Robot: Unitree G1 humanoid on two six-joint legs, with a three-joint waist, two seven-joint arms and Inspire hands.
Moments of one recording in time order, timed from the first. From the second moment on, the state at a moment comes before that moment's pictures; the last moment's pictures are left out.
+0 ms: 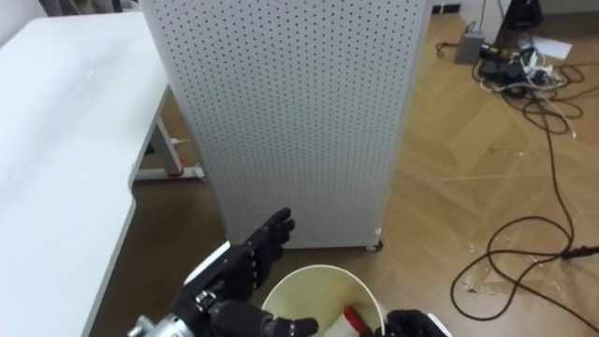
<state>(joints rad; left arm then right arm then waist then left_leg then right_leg) -0.03 0.32 -0.43 0.17 -0.31 -0.22 -0.24 -0.09 -0.35 0.25 0.86 0.38 -0.10 0.11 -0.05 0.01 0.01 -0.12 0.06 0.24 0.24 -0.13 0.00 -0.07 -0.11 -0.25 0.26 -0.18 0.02</state>
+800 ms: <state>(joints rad) -0.07 0.29 -0.26 -0.02 0.06 -0.28 0.08 0.01 -0.32 0.24 0.84 0.38 -0.11 0.10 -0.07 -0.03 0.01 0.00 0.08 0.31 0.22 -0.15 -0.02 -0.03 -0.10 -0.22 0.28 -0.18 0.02</state>
